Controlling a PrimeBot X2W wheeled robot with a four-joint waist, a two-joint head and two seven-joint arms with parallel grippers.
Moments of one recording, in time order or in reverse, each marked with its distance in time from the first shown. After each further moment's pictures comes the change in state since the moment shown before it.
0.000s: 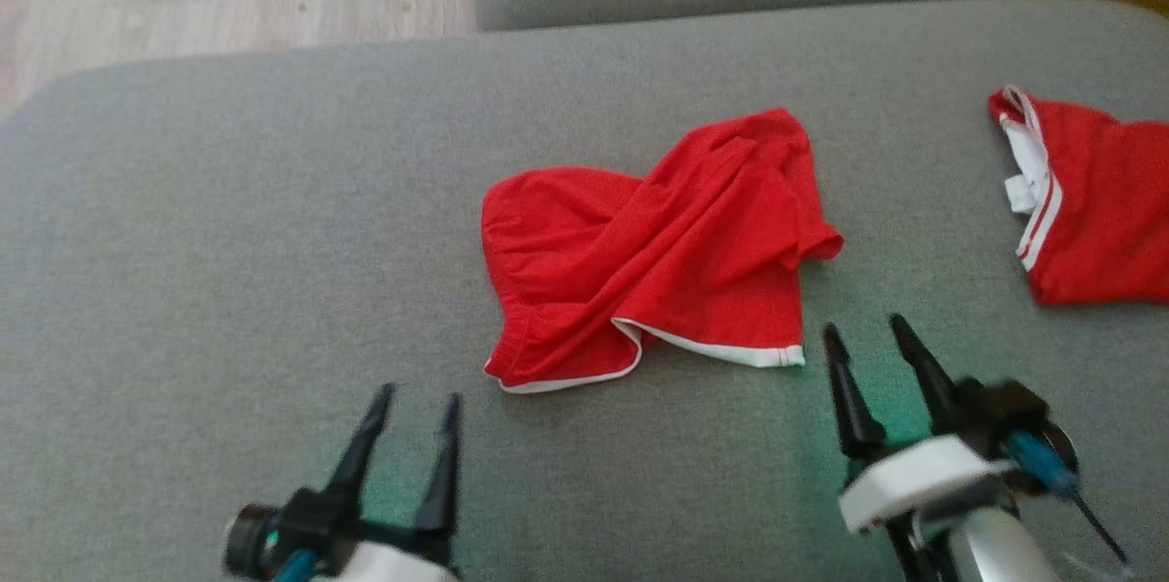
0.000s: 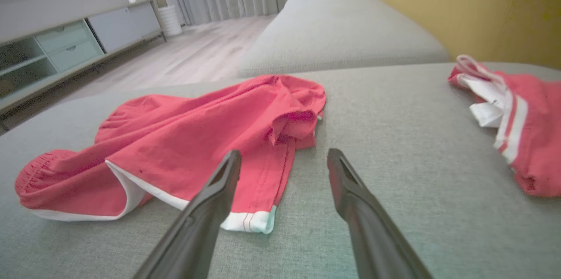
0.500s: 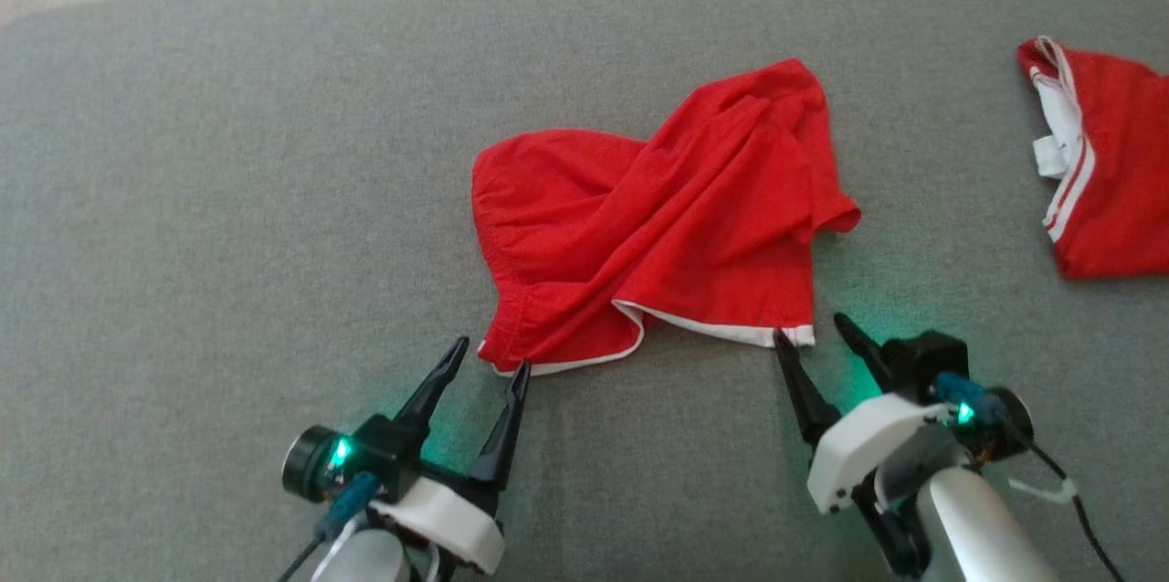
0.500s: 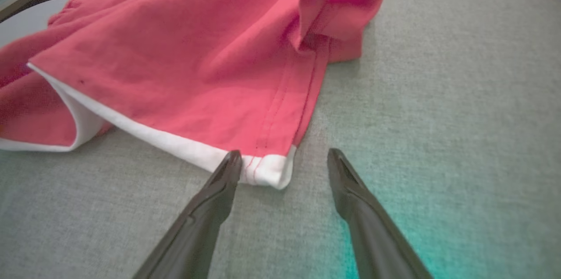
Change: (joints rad) left arm -0.224 0.037 -0.227 0.200 -0.061 -0.023 0.000; right arm -0.131 -0.001 0.075 0.133 -0.041 0.000 0.220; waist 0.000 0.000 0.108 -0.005
